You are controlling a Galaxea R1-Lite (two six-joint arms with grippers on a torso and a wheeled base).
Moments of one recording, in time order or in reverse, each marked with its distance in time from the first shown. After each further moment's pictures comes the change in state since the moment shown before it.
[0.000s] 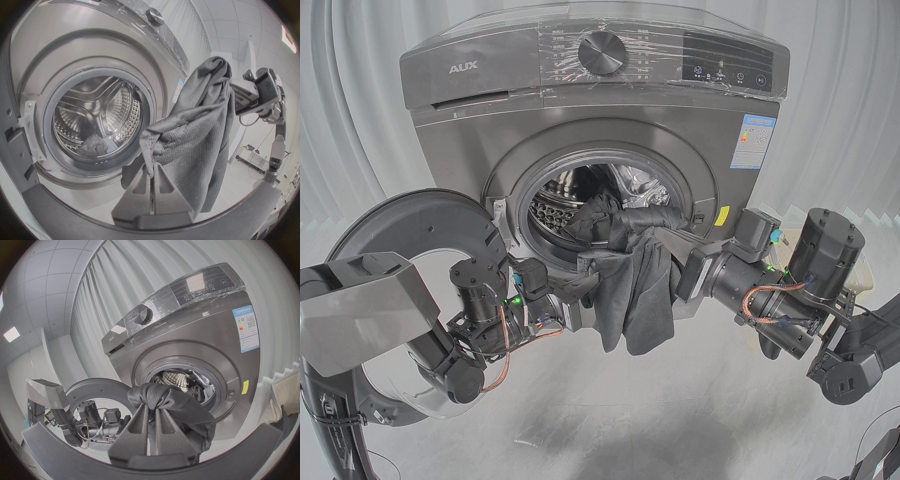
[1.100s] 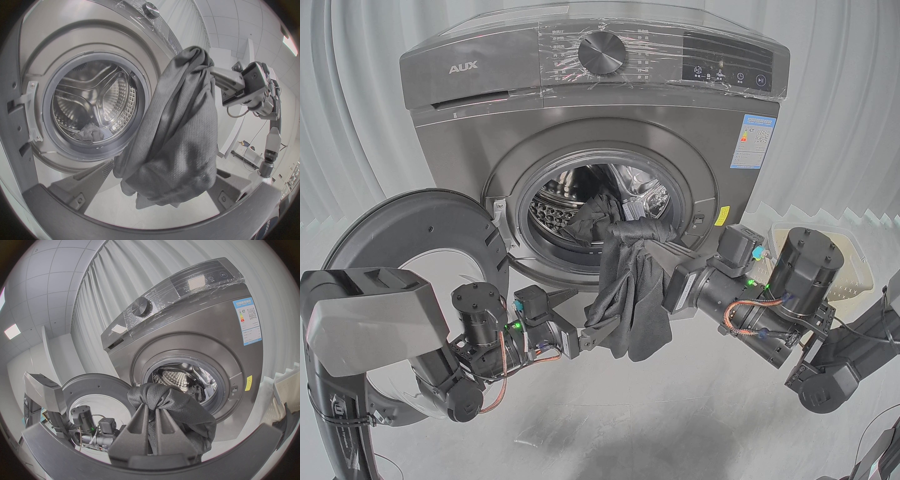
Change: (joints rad) left arm -0.010 0.045 0.114 -0.094 -0.029 0.013; right arm -0.001 0.094 0.023 -0.127 0.002 -0.016
